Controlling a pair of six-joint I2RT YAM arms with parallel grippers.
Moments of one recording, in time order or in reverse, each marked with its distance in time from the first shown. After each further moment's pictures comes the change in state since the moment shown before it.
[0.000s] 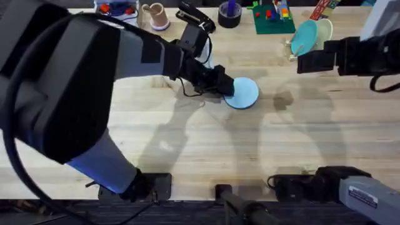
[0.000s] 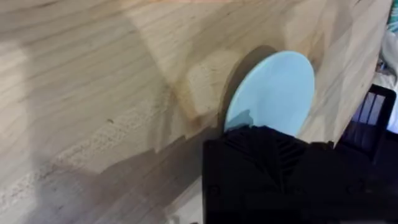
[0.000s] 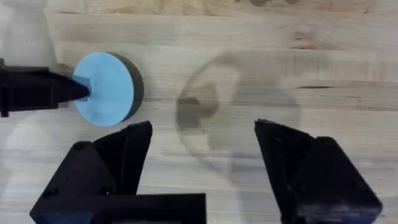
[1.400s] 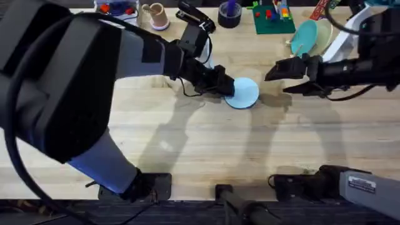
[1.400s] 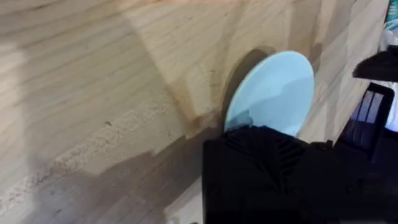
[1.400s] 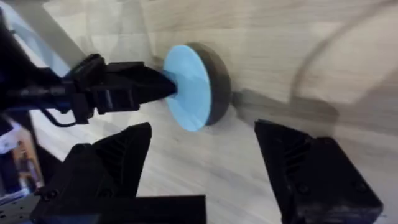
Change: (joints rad) left arm 0.000 0.003 0.001 0.003 0.009 0.003; right arm -0.156 0.201 -0.288 0.312 -0.648 0.091
